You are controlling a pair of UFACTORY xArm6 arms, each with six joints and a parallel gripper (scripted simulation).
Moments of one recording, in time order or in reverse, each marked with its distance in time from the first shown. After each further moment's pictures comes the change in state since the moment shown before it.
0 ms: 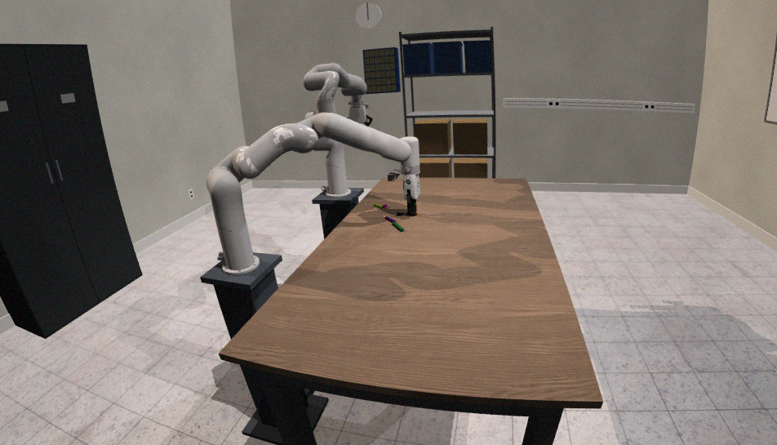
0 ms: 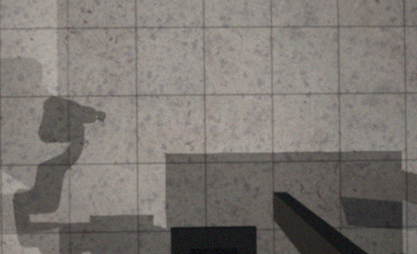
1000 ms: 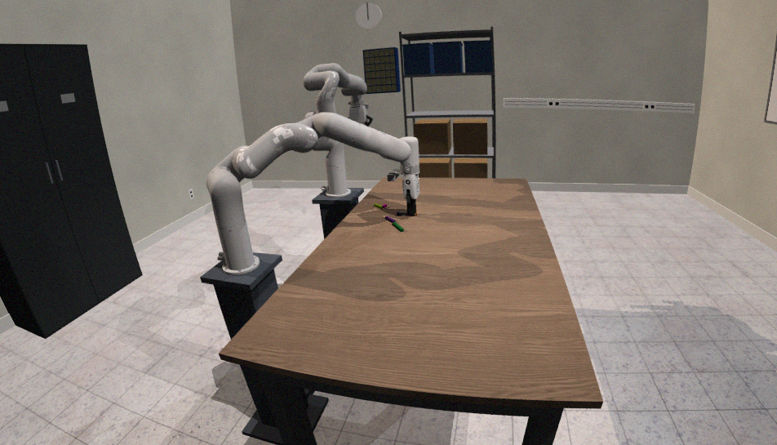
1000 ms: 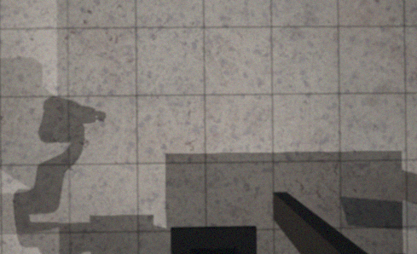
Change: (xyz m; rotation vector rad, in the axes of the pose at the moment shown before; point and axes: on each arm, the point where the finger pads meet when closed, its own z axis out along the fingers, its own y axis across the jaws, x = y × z) left arm 0.000 0.000 0.000 0.000 0.000 0.000; right arm 0.001 0.000 0.000 0.000 0.000 0.000
